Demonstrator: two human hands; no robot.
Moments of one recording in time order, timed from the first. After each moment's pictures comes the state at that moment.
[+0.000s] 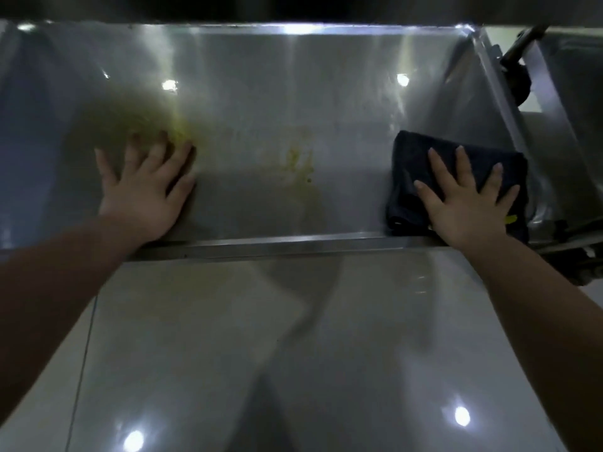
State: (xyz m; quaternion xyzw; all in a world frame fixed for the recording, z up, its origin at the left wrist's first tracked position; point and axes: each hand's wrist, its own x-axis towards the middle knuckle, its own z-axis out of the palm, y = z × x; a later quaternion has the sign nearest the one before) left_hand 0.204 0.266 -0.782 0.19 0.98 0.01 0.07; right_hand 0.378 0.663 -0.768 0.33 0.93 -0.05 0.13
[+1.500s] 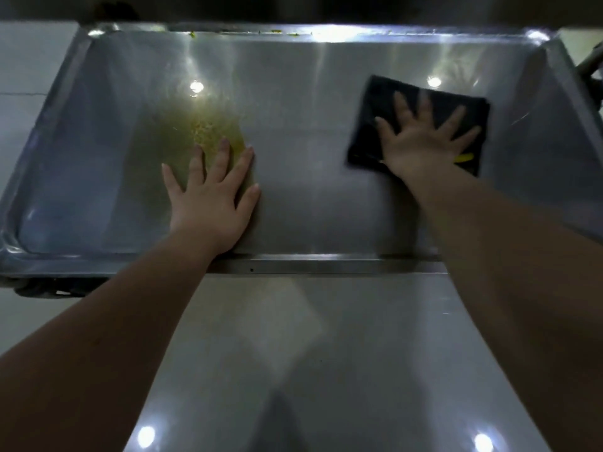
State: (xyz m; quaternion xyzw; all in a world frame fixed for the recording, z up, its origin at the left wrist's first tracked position) left_hand 0.203 0.270 -0.793 0.17 0.98 0.02 0.05; right_hand 0.202 0.572 -0.777 0.32 0.94 -0.05 0.07
